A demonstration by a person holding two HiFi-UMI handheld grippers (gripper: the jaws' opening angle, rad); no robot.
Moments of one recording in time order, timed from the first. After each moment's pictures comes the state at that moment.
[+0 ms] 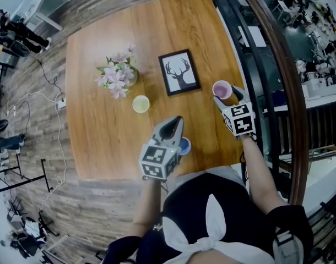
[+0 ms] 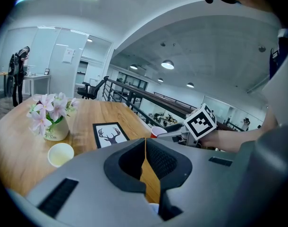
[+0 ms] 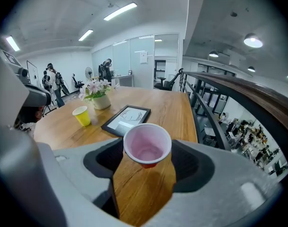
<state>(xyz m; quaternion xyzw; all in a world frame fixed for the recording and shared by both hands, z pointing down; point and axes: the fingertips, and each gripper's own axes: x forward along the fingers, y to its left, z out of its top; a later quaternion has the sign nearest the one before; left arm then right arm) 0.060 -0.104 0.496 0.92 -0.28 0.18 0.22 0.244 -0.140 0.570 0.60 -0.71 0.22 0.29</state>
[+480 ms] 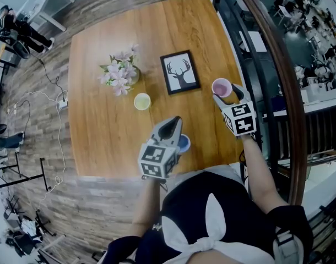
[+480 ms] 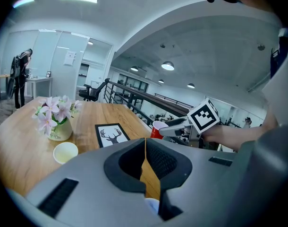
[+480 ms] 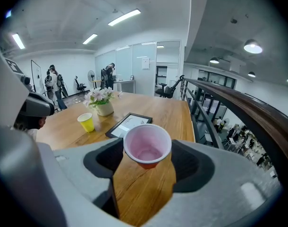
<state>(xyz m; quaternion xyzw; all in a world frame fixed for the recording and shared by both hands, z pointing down) 0.048 -0.092 0.490 0.91 -0.30 0.18 0.21 0.235 -0.136 0.534 0.61 -0.72 0.19 0.27</state>
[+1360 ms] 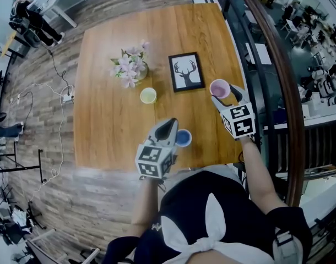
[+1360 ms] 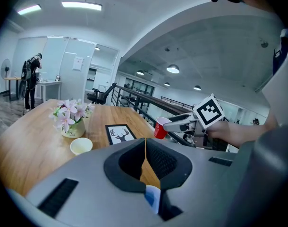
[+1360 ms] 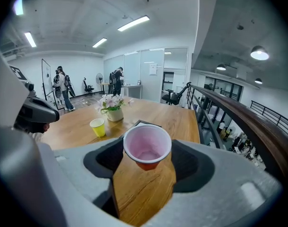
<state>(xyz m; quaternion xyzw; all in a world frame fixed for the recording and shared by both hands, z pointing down) 0.012 -0.066 0.476 0.90 -0.34 0.16 0.21 0.199 -0.123 0.500 0.58 -0.75 0.15 0.26</state>
